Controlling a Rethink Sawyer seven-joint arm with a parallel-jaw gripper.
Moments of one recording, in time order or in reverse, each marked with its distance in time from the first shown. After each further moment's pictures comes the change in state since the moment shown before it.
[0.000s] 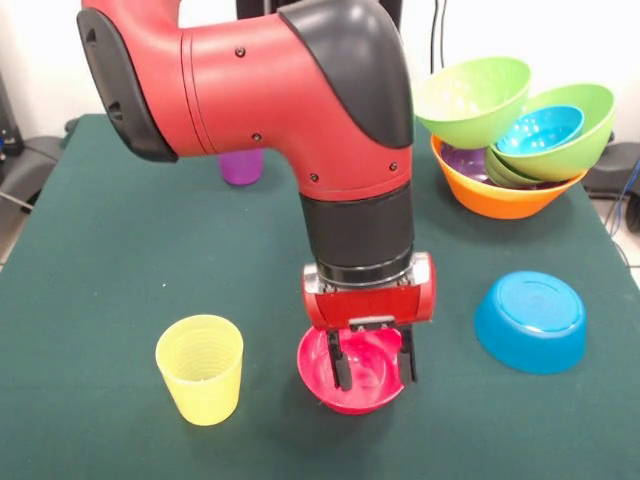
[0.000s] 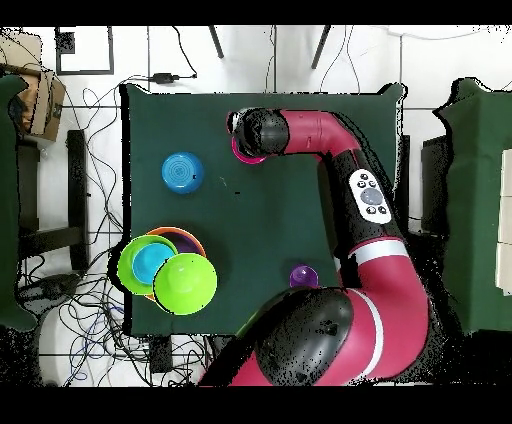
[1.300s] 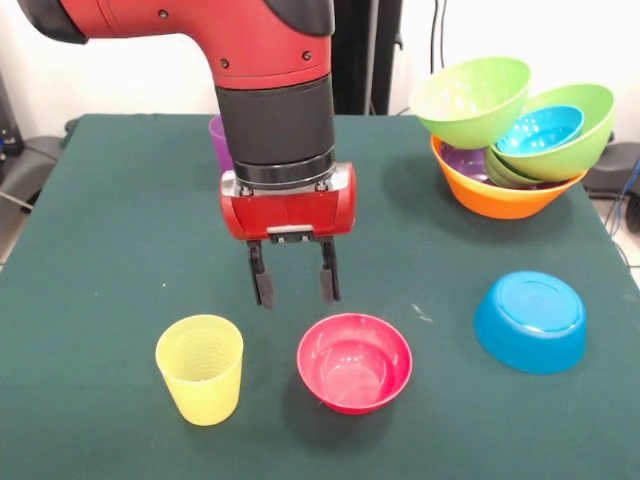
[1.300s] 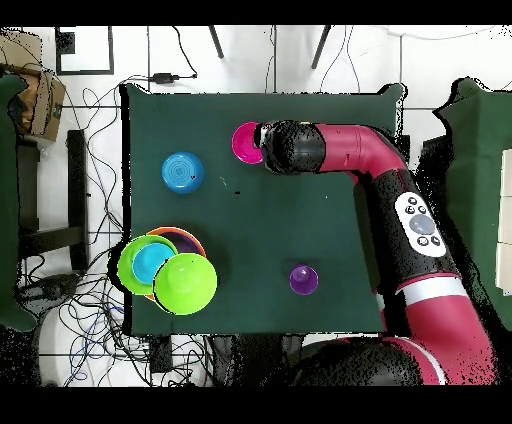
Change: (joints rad) arm -0.109 -0.179 0.000 0.193 0.000 0.000 0.000
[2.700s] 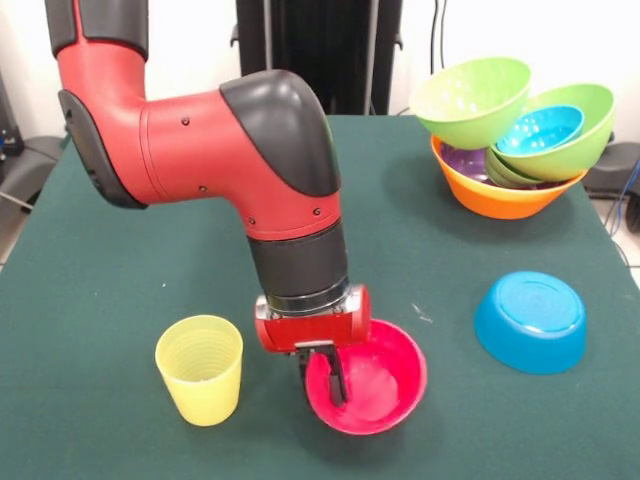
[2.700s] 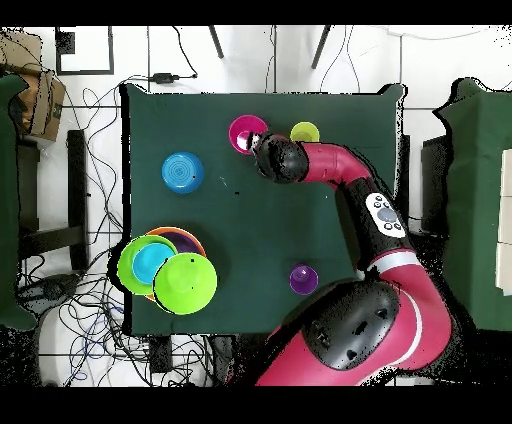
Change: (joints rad) arm -0.005 0.291 0.025 -0.124 -0.055 -0.202 0.000
